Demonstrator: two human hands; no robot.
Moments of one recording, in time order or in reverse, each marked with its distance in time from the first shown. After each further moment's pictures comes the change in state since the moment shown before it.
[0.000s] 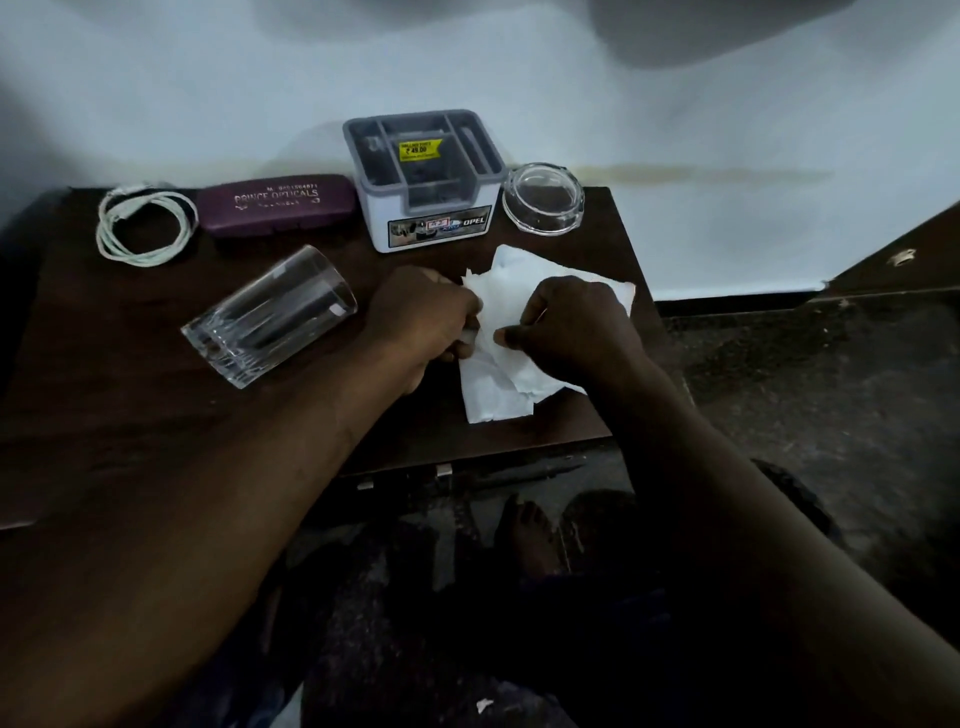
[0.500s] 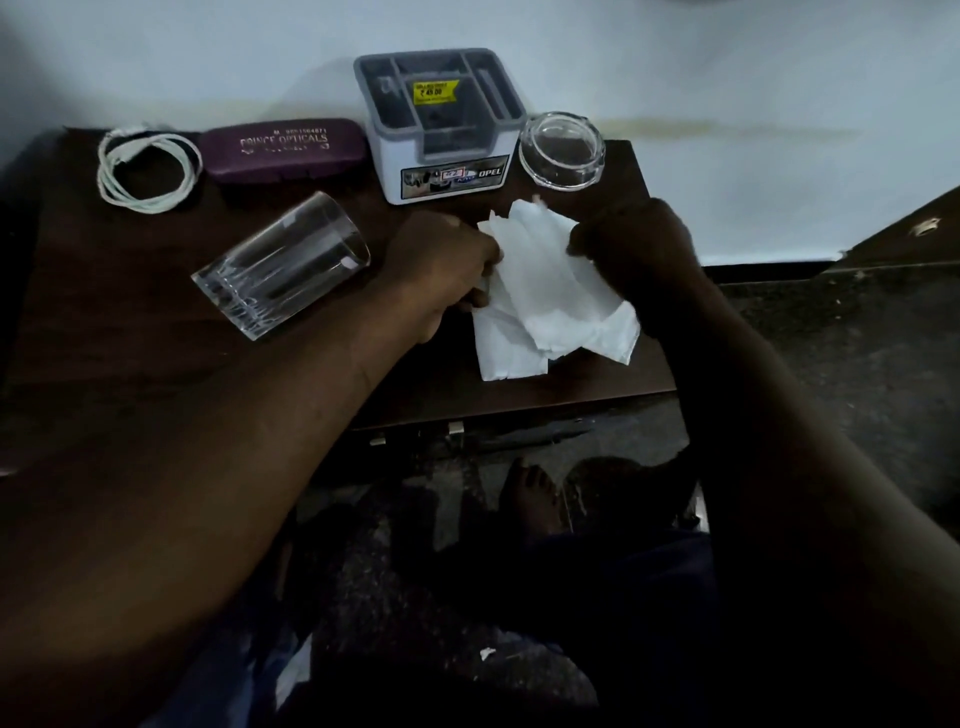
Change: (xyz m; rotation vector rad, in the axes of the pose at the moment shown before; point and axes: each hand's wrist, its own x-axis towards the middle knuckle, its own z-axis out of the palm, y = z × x) left_hand -0.001 0.002 -0.001 -0.006 -0.012 0.046; right_hand 0.019 0.014 -0.030 0.335 0.054 0.214
